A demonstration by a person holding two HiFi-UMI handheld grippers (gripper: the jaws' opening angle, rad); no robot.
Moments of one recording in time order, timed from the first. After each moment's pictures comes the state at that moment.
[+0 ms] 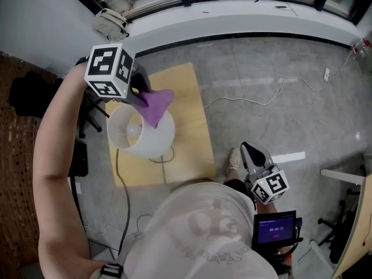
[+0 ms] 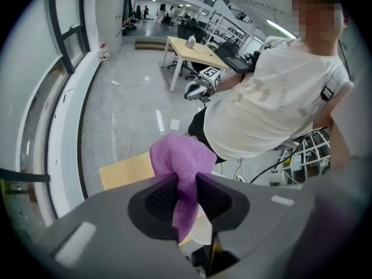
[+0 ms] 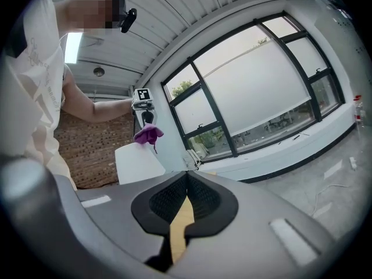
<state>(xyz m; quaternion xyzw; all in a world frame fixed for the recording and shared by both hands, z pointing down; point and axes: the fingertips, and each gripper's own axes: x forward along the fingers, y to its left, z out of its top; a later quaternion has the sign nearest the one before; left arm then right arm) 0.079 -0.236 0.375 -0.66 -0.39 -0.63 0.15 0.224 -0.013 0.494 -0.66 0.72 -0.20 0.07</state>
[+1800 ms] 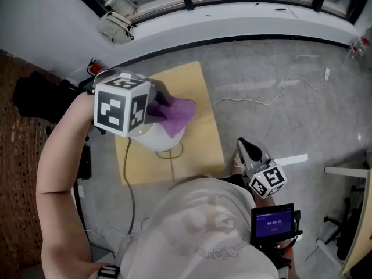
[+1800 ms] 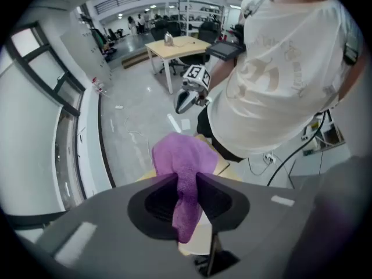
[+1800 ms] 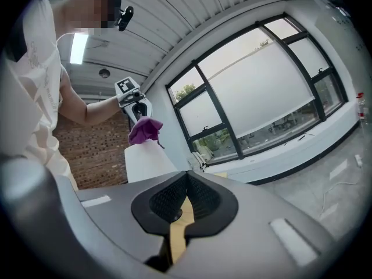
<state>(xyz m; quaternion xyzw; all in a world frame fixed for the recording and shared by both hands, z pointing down) 0.058 -0.164 0.362 -0.67 -0.36 -0.56 0.34 0.175 -0.021 0.494 -0.65 0.73 -0.19 0.08</state>
